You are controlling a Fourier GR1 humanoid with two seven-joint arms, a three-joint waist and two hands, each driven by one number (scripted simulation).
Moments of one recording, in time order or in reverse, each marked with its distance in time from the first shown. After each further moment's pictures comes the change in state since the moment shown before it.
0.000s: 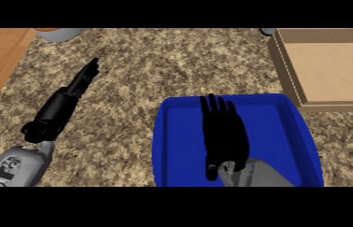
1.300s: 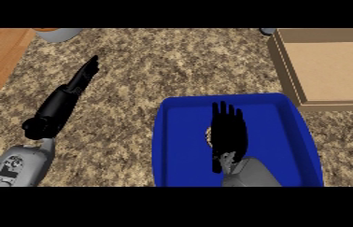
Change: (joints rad) left arm 0.004 -0.091 0.104 -0.008 -0.097 -0.092 0.034; right arm 0.142 0.120 -0.149 0.218 0.274 0.015 -0.162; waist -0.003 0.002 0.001
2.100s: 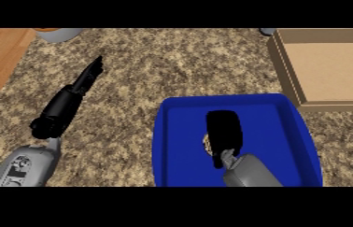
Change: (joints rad) left arm 0.001 -0.078 0.049 -0.007 -0.077 -0.051 0.020; right arm -0.028 -0.027 0.023 0.109 0.123 -0.131 -0.246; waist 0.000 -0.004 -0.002
